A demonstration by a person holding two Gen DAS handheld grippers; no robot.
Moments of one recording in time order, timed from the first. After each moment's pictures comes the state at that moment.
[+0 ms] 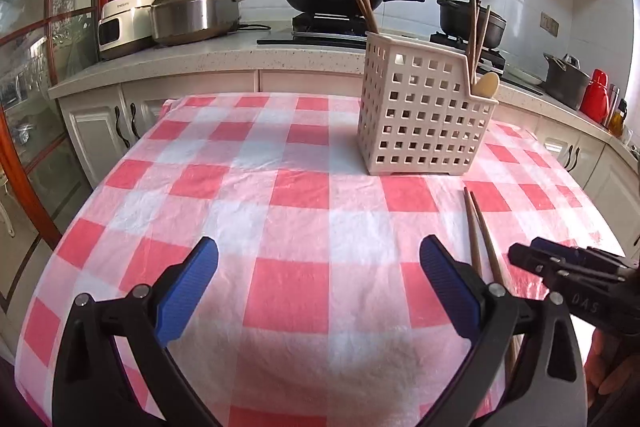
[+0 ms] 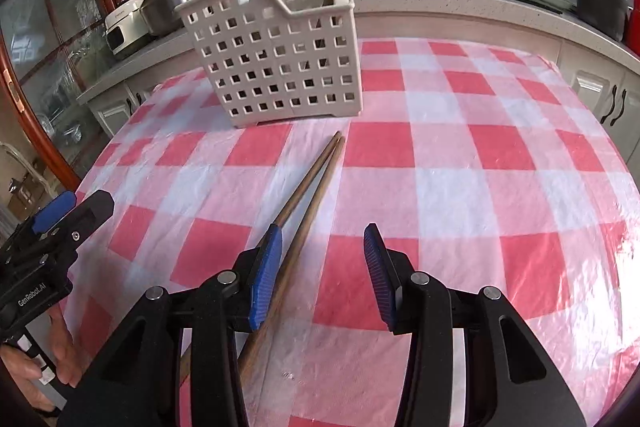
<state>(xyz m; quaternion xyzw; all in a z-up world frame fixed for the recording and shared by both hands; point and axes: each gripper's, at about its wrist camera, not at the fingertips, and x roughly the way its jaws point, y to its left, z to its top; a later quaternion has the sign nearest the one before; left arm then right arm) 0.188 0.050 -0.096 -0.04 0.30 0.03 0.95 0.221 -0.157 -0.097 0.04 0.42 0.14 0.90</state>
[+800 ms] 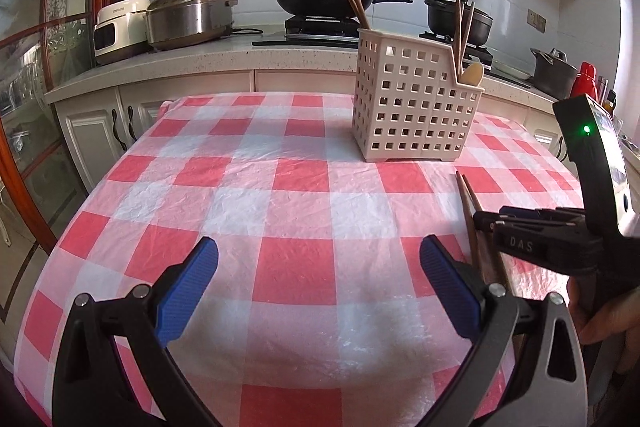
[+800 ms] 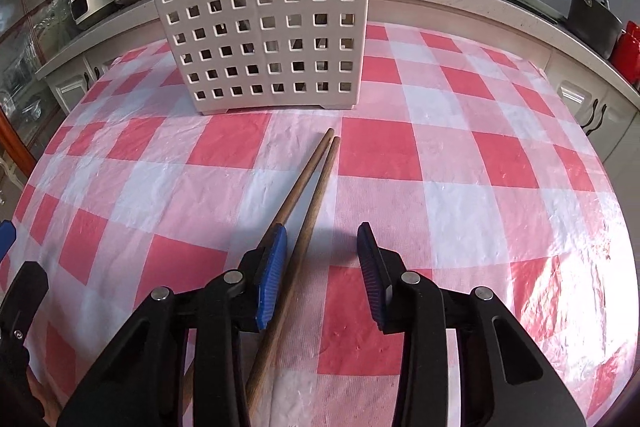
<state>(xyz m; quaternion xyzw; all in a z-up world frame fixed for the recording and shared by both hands) 0.169 0.054 -0.105 -0.03 0.30 0.01 0.95 0.259 -0.124 -0.108 -0.03 0.45 0.07 0.89</state>
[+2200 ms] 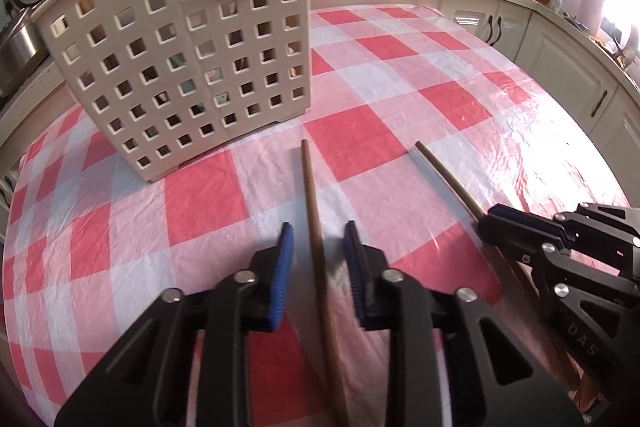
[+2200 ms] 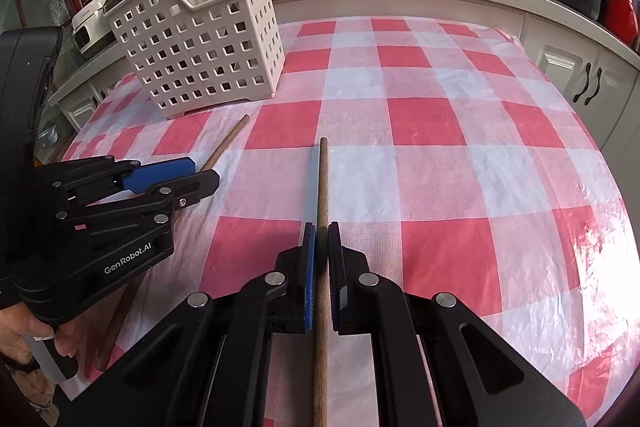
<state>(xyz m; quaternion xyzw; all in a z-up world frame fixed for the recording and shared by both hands) 0.299 -0.094 -0.136 0.10 0.44 -0.16 0.88 0.234 -0.213 -0.109 0.03 0.45 0.09 0.89</state>
